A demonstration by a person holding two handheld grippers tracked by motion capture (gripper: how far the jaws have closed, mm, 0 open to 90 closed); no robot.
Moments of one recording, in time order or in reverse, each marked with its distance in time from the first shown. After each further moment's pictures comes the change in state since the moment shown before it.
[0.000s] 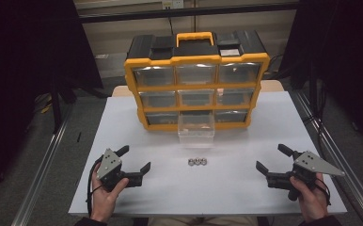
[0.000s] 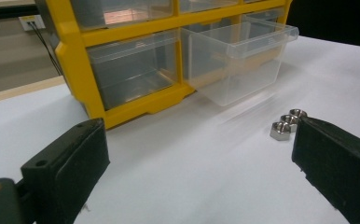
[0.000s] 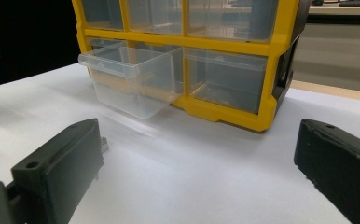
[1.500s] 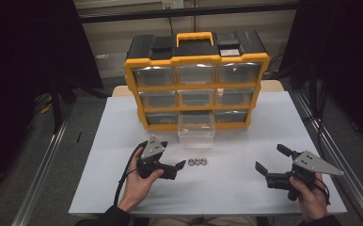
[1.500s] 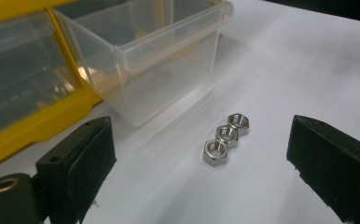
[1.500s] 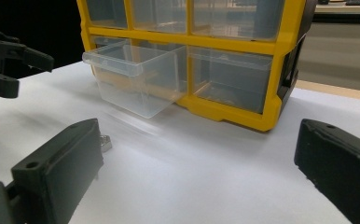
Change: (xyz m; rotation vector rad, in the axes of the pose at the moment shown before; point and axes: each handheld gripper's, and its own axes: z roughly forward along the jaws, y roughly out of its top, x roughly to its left) left arm -0.045 0.034 0.082 0.216 -0.224 0.038; right arm 0.000 0.000 0.002 0.000 0.018 -0.006
